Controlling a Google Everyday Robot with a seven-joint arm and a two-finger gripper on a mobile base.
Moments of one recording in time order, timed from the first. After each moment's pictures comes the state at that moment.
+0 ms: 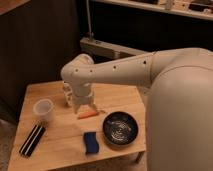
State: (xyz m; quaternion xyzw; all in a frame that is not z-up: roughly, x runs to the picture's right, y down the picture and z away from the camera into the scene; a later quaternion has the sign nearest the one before) arm -0.101 0.096 0.705 -0.26 0.23 0.64 0.68
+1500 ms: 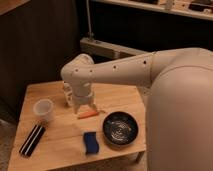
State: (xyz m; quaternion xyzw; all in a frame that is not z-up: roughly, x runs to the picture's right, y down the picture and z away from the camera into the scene) arm -0.101 0.096 0.705 -0.26 0.23 0.64 0.68
